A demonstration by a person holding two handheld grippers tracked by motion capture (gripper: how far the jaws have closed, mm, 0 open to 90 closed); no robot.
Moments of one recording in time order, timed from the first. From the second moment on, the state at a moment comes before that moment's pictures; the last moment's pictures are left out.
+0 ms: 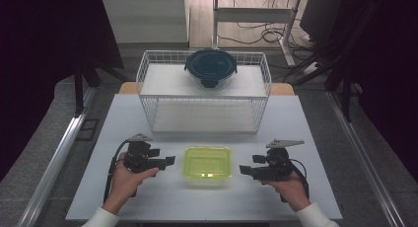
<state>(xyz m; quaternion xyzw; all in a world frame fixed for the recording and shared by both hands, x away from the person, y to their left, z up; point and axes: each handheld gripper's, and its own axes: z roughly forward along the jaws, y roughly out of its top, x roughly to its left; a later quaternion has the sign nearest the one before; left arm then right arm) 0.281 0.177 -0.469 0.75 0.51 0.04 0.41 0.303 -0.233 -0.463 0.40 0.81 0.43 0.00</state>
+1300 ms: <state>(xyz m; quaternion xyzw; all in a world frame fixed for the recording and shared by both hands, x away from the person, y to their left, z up) 0.317 0.152 -0.513 0.71 0.53 -0.13 0.44 0.333 -0.190 -0.501 0.49 0.76 0.41 -0.09</state>
